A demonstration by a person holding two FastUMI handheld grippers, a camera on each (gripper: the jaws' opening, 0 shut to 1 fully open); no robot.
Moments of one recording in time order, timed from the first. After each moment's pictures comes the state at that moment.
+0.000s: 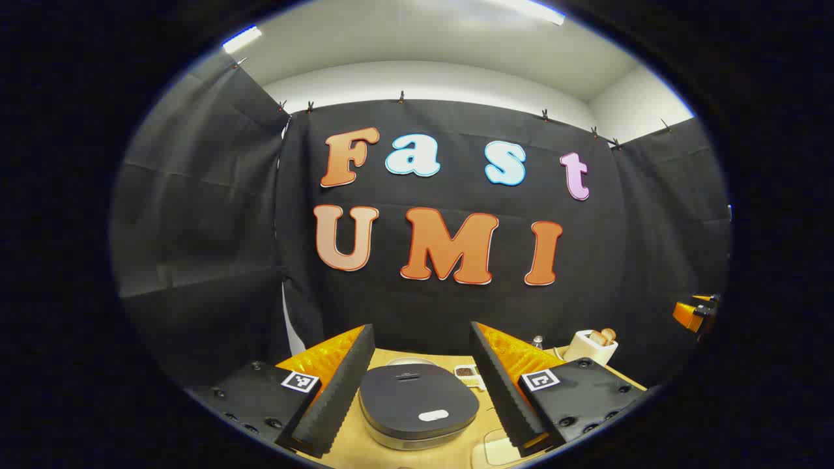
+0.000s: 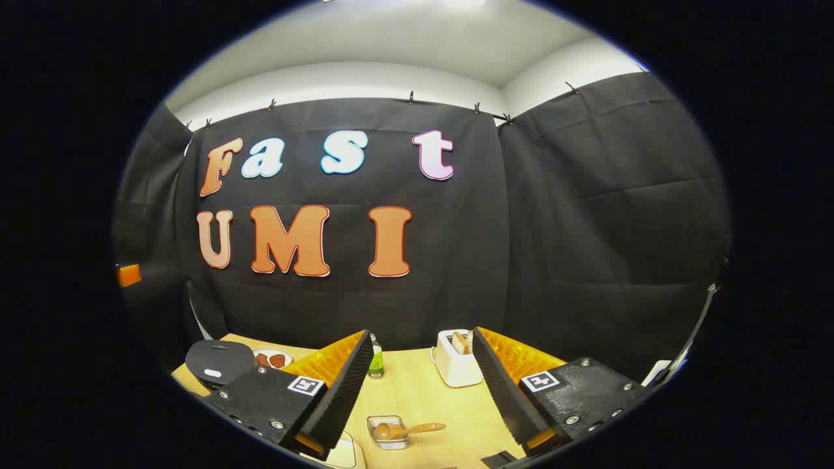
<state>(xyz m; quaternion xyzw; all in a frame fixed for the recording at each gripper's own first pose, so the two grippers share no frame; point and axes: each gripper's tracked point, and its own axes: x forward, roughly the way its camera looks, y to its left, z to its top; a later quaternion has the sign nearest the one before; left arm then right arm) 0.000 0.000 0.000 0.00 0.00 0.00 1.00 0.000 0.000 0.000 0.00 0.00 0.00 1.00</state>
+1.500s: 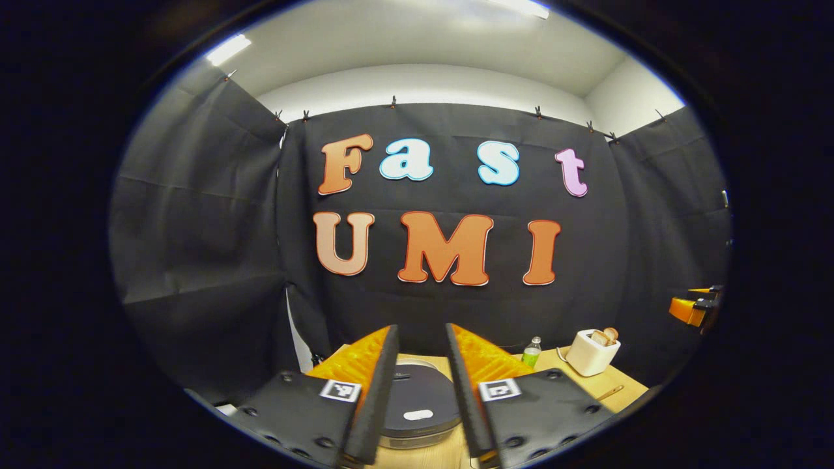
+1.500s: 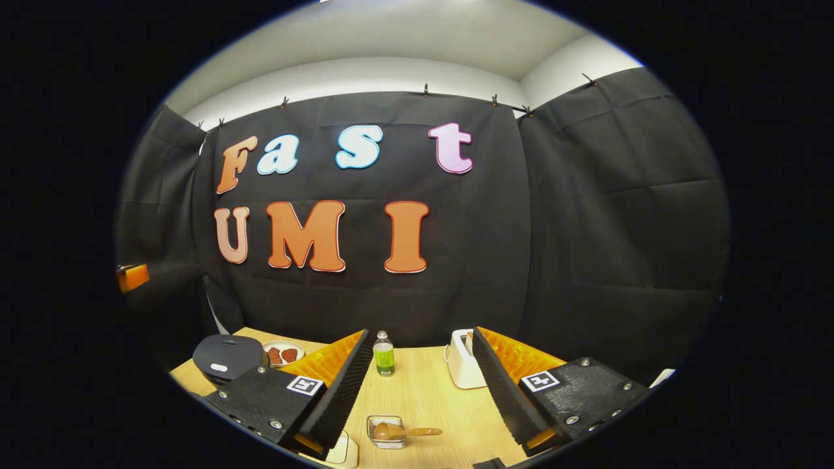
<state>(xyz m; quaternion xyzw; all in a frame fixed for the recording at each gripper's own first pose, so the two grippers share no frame) -0.005 -0.044 0.017 0.01 -0.01 0.03 1.00 0.021 -0.016 0.005 -0.02 0.01 0.06 1.00</state>
